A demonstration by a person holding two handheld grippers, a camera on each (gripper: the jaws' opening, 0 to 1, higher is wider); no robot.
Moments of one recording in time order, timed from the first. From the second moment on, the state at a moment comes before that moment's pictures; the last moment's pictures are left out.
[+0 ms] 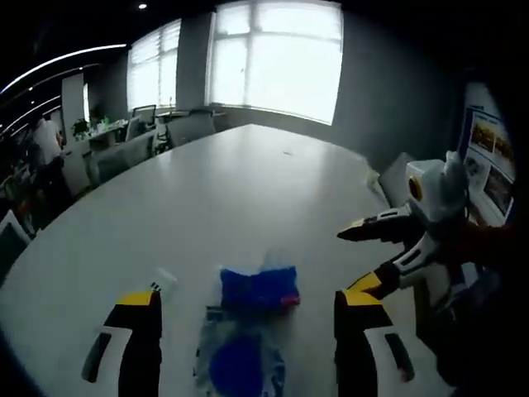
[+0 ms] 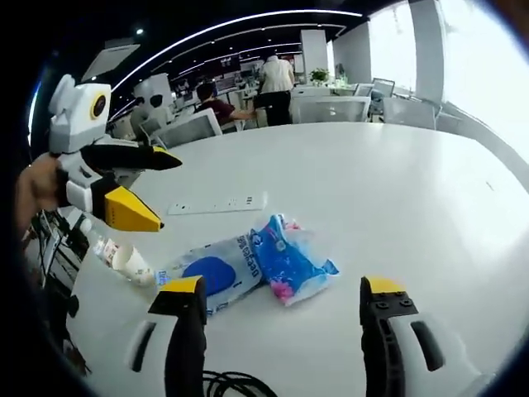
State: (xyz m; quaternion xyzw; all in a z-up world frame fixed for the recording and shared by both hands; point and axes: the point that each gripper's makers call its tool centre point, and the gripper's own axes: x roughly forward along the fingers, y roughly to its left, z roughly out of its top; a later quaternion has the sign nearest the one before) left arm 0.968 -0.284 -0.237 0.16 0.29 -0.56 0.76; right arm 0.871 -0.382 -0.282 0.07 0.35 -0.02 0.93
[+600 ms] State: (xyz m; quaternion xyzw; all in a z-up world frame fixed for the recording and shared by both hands) left arm 1.000 -0.327 -0.317 0.13 0.34 -0.55 0.75; right arm 0.899 -0.396 -0.341 0.12 0.37 -0.06 0.92
